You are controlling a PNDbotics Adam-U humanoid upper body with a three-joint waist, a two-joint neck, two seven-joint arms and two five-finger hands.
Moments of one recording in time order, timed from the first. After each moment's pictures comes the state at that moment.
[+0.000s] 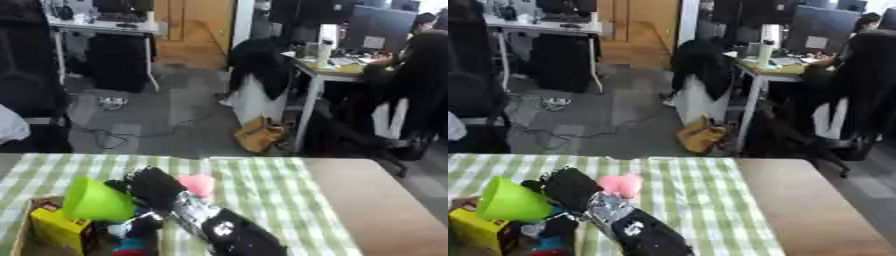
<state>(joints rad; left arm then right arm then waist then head) -0.54 0.18 0.08 -1.99 -0.13 -0.55 0.55 -0.96 -0.11 0.33 -0.73 1.30 -0.34 -0.37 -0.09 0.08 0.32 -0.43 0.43</state>
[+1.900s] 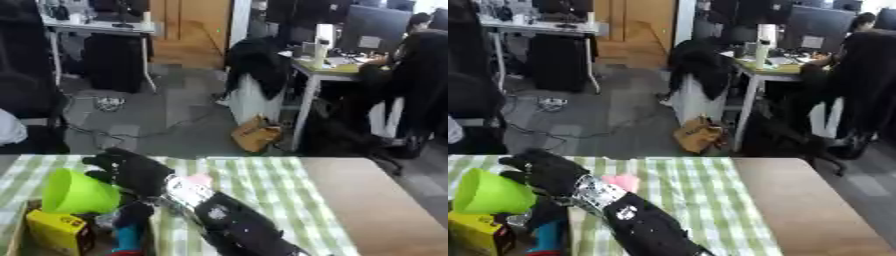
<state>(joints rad) -0.54 0.17 0.08 -1.99 -0.12 -0.56 0.54 -0.99 -0.15 0.36 -0.82 1.28 -0.39 -0.21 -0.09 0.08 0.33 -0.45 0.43</state>
